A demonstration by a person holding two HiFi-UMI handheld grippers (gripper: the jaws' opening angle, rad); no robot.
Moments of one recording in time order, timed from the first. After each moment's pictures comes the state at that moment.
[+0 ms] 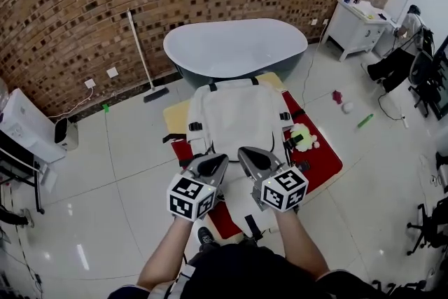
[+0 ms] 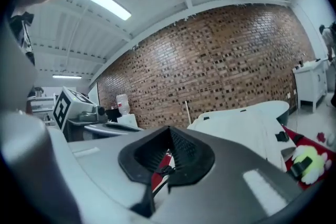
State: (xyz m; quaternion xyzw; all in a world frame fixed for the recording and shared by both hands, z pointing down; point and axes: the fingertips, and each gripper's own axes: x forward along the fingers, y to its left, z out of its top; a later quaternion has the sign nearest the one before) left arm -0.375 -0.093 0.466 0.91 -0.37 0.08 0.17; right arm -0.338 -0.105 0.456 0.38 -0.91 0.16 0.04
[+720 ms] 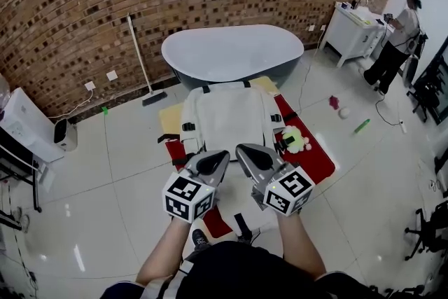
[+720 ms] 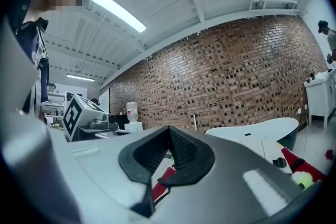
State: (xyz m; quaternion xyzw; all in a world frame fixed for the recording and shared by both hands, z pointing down) left arm -0.343 -0.081 0.417 0.92 -0.37 0.04 0.14; right arm -0.319 -0.081 0.388 0.35 -0.93 0.09 0.00
